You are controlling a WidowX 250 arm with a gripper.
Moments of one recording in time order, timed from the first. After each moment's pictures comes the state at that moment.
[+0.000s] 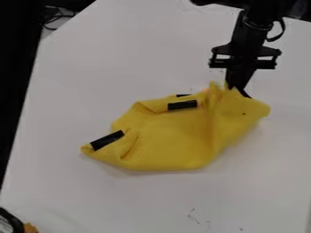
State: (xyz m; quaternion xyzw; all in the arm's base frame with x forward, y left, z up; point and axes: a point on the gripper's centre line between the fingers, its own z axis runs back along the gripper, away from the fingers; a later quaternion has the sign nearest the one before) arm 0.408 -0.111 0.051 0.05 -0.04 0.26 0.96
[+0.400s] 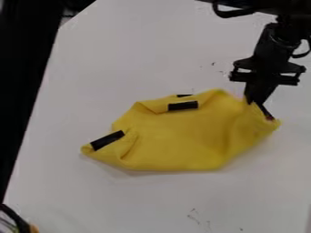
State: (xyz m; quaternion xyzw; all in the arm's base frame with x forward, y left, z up) arm 0.390 -0.148 0.044 0.08 -0.06 0.23 0.97
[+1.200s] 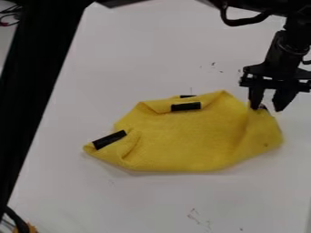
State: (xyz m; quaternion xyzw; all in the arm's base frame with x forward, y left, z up) arm 0.400 -0.161 0.041 0.04 -0.05 0.19 0.98
